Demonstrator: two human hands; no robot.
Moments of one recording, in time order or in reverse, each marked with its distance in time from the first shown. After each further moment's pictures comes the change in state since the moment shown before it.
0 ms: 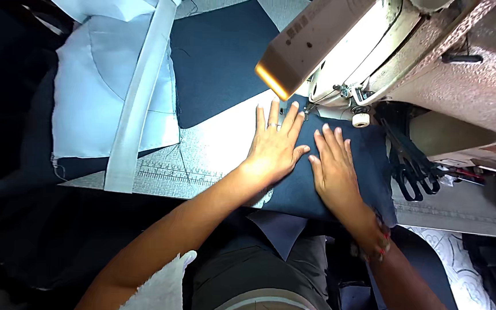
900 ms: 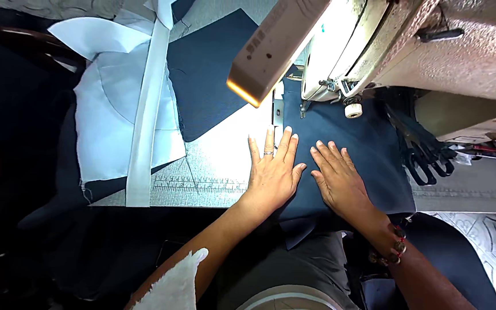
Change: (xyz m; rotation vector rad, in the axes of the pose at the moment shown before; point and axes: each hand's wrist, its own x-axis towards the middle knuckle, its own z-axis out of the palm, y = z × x) left_hand -0.044 0.014 0.020 0.079 0.097 0.007; right_hand -0.032 0.009 0.010 -0.020 0.007 -0.084
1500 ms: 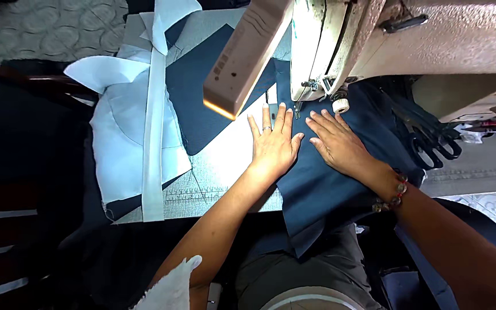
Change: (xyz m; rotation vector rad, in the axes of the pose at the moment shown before) left_hand 0.062 -0.018 -0.007 0.038 -0.161 -0.063; right_hand 0.058 0.037 -0.007 0.070 -0.106 -0.040
